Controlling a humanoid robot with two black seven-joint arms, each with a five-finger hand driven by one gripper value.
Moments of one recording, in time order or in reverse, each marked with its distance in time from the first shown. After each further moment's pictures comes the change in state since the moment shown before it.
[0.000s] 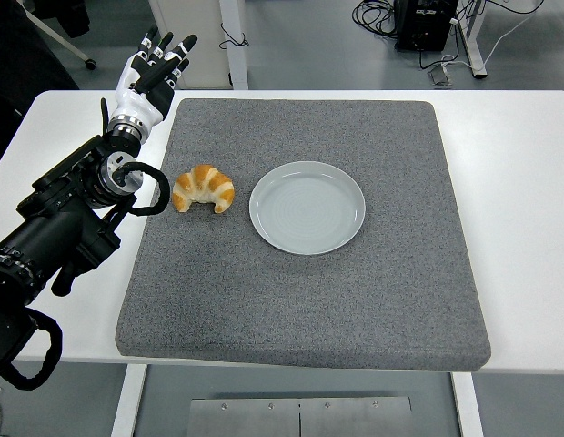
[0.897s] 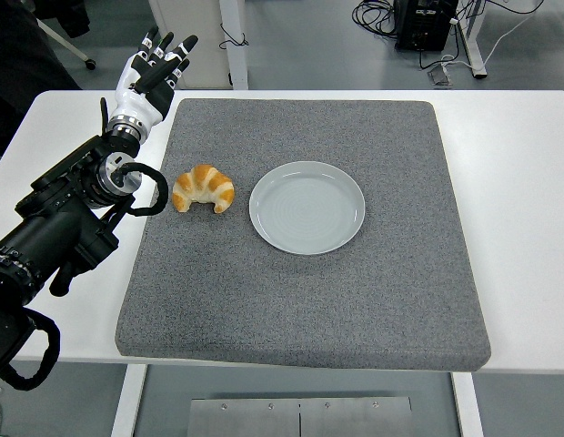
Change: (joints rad) left arm -0.001 0.010 0.012 -0.002 0.011 -0.015 0.000; right arm 0.000 0.000 0.000 0.000 0.000 0.000 0.000
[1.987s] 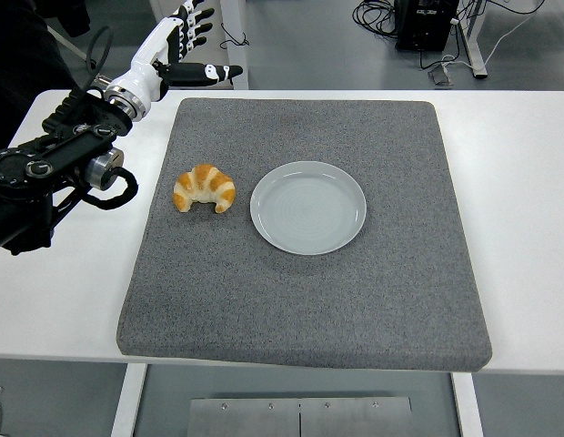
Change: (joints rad) left arm -0.138 0.280 0.487 -0.389 0.482 0.243 -0.014; right arm 0.000 0.000 0.000 0.000 0.000 0.000 0.000
